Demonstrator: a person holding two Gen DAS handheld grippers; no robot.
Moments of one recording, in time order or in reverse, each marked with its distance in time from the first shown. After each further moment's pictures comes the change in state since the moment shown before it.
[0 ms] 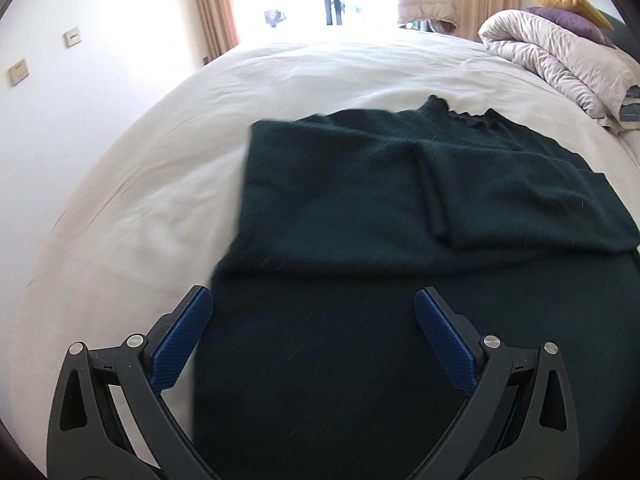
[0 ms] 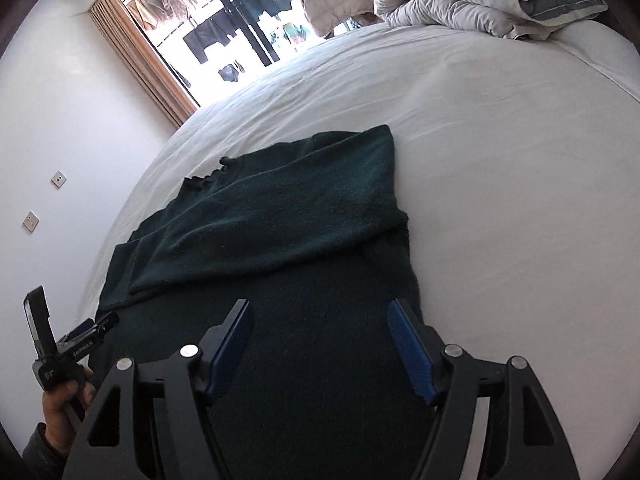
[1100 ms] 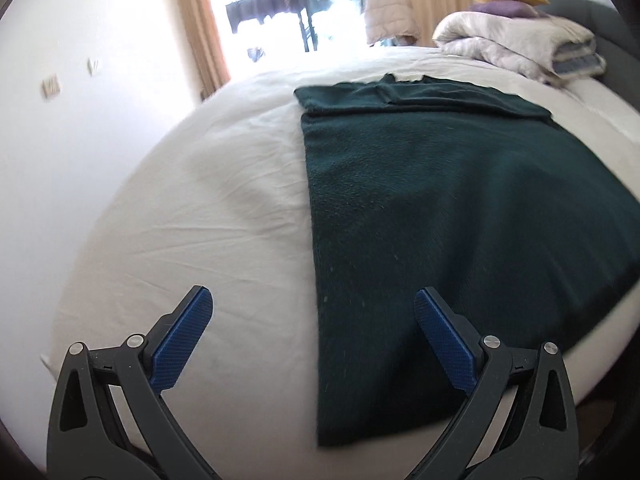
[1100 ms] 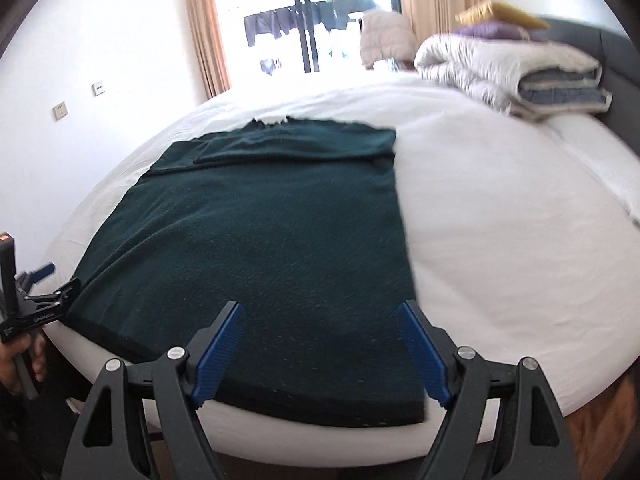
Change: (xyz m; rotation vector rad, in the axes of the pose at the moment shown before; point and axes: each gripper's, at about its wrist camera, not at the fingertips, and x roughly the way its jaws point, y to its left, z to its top) left arm -0.180 0.063 -0.230 0.197 -0.168 -0.004; right arm -0.158 0.047 -0.164 -0.390 -0.087 -0.174
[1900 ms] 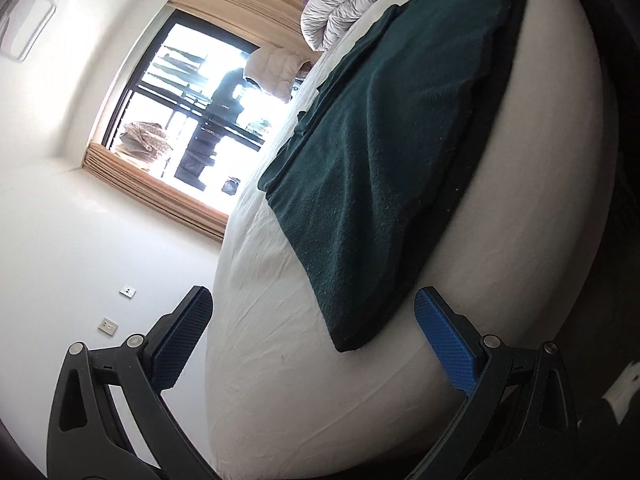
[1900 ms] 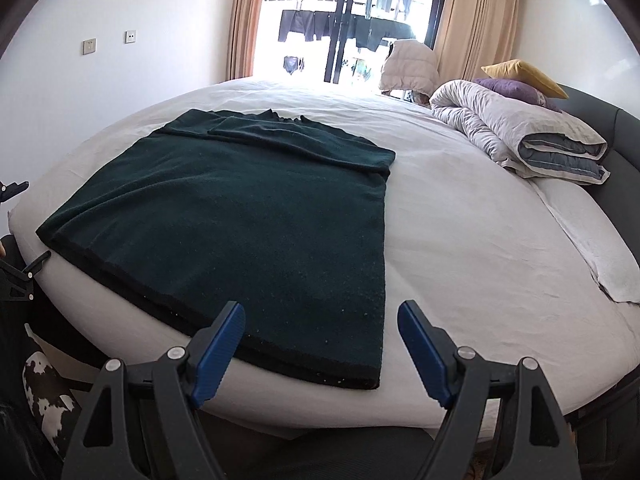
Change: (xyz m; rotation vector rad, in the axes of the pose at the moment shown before) left arm -0.043 -0.062 -0.081 0.802 -0.247 0.242; right arm -0.021 0.017 -0.025 -0.191 -0.003 -0.072
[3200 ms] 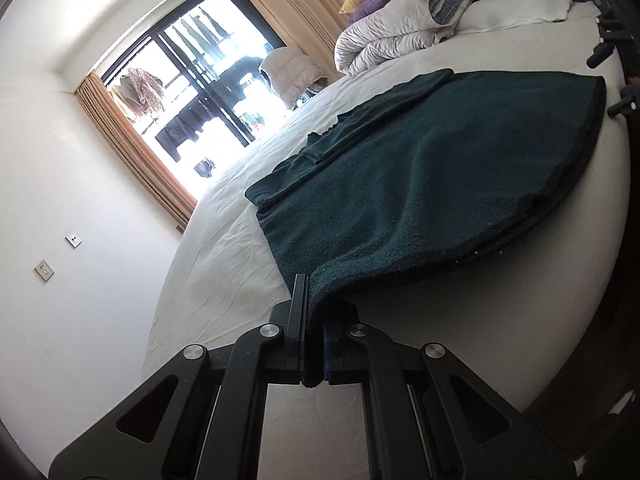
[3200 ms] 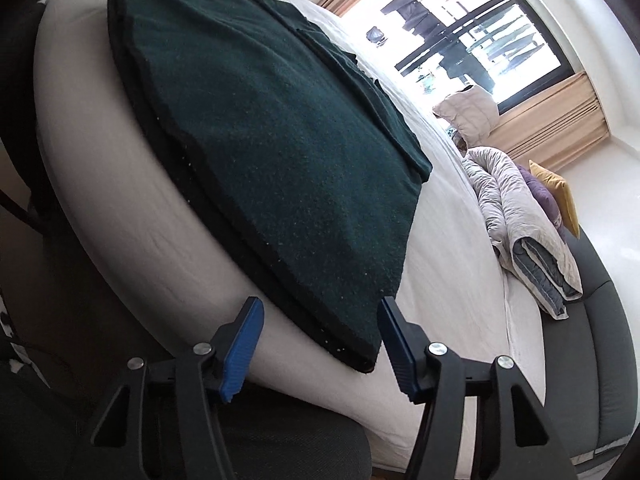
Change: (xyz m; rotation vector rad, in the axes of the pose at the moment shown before) left arm 0.009 0.065 0.028 -0.346 -0.056 -0.177; right arm 0.037 0.064 -0.043 -0.628 0.142 -0.222
